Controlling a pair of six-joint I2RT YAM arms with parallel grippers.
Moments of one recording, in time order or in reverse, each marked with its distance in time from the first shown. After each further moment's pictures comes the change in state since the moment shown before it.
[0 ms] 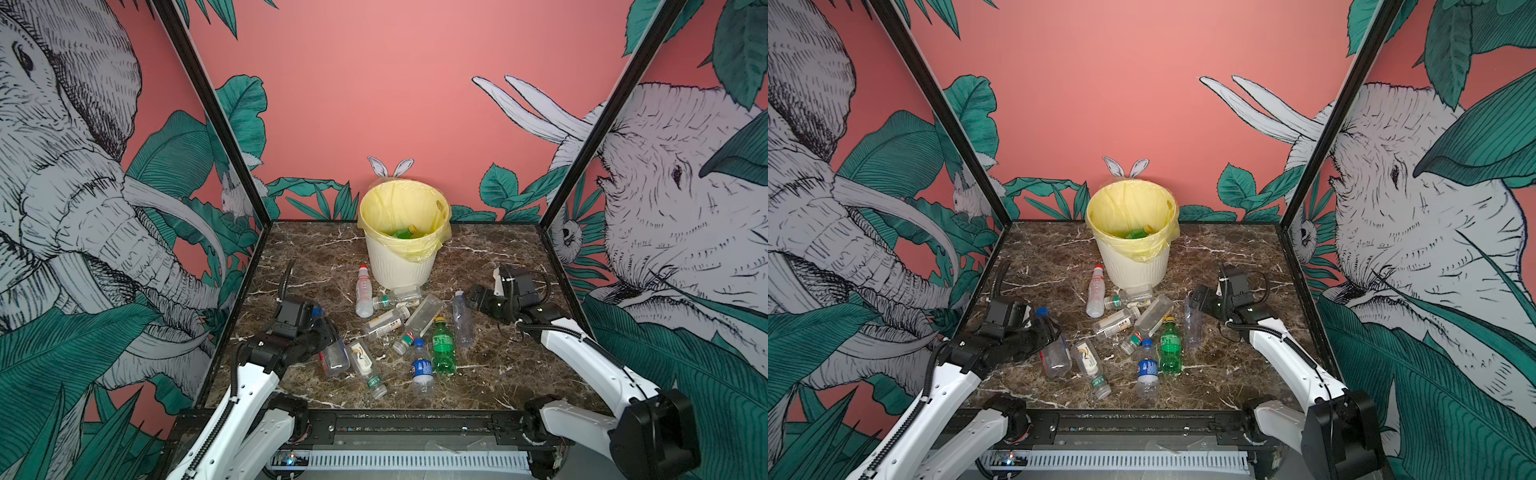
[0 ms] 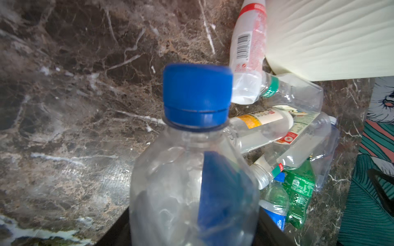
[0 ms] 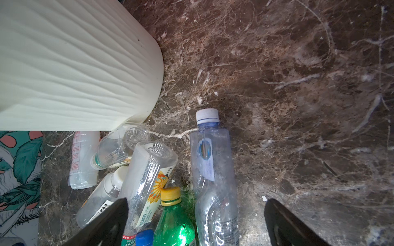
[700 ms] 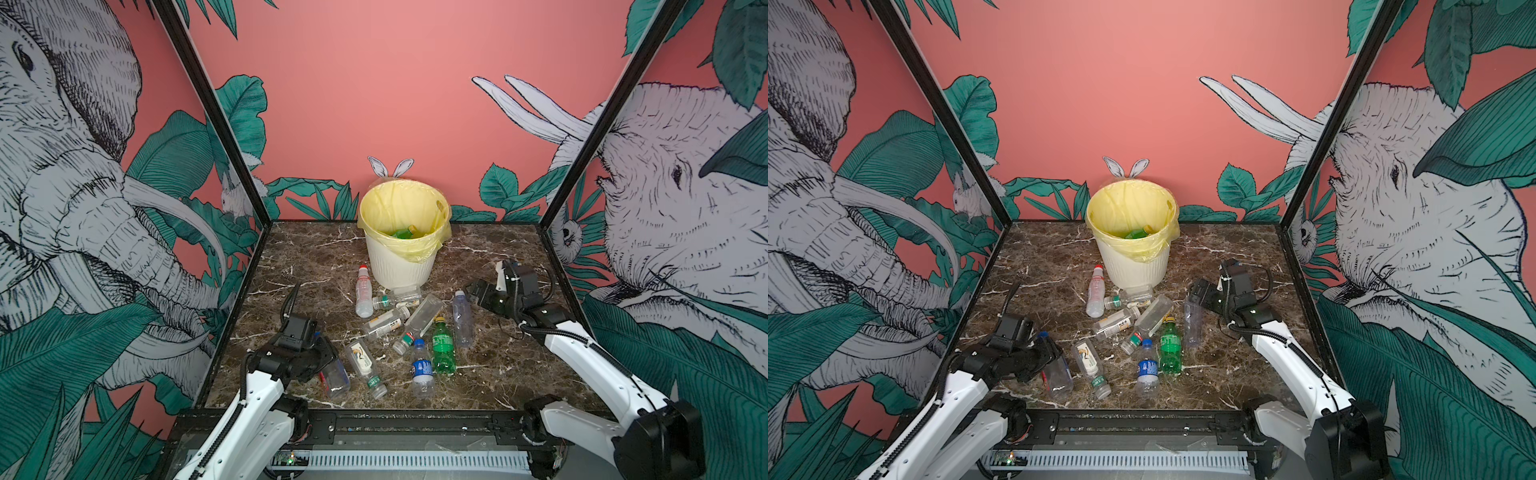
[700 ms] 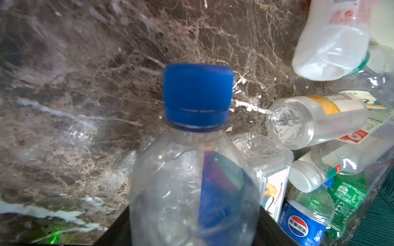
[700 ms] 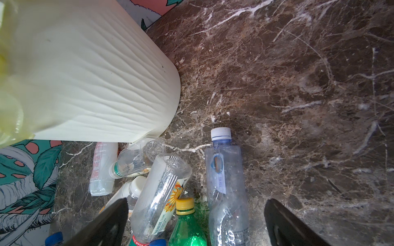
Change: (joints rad) left arm 0.000 -0.050 -0.200 -0.021 0.023 -0.097; right arm 0.012 -0.046 0.020 0.045 0.023 0.012
